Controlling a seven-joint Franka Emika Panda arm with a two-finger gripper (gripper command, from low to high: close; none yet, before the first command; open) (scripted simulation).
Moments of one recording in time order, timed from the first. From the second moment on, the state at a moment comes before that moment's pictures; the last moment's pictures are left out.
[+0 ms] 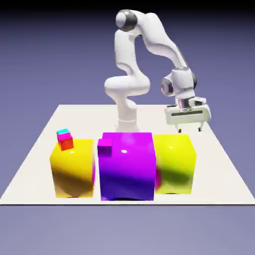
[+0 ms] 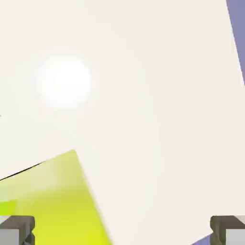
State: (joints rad) arm 0.20 -0.30 0.61 -2.83 0.43 2.78 -1.66
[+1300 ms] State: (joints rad) arm 0.30 0.17 0.25 -2.93 -0.31 3.04 -1.79
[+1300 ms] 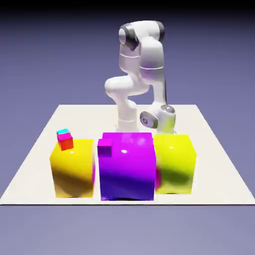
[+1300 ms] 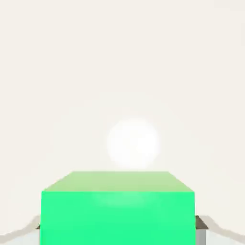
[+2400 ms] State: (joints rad) arm 0.35 -0.17 0.42 -2.48 0.03 2.32 -1.92
